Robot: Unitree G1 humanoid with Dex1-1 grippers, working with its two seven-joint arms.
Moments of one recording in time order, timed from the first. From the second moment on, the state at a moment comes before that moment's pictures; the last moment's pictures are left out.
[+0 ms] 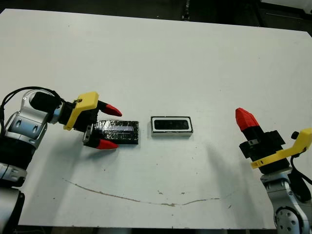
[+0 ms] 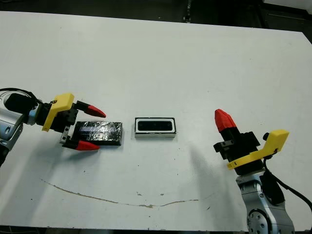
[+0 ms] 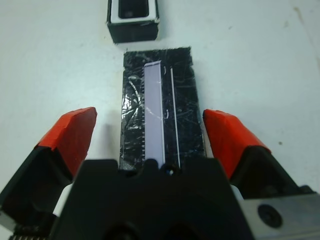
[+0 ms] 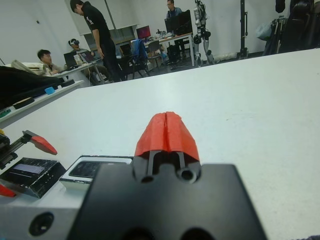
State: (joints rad) left arm -0.62 0.73 -0.25 0.35 -0.11 0.09 -1.44; right arm 0.14 -0.24 -0.22 -0.39 0.61 0.21 0.40
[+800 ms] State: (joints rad) left arm -0.49 0.69 -0.16 0.20 -0.17 0.13 -1.18; right arm 0.13 -0.25 -0.22 -0.38 0.61 0.20 0.44
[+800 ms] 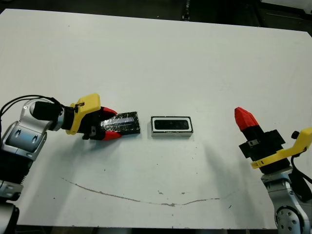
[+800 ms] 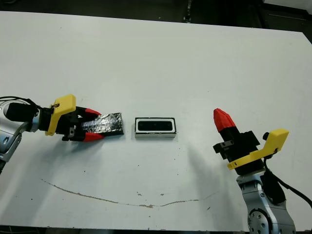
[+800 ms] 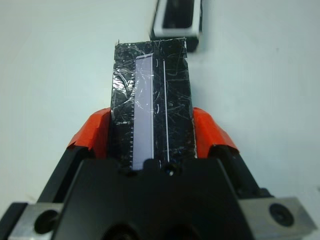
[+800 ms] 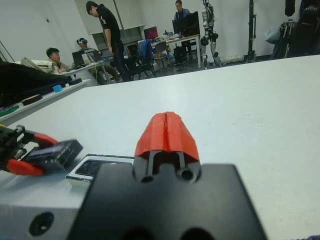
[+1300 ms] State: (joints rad) left arm -0.49 0.62 -0.09 0.19 -0.39 0.29 -1.21; right arm 0.13 -0.25 -0.22 -0.37 0.61 0.19 0.44
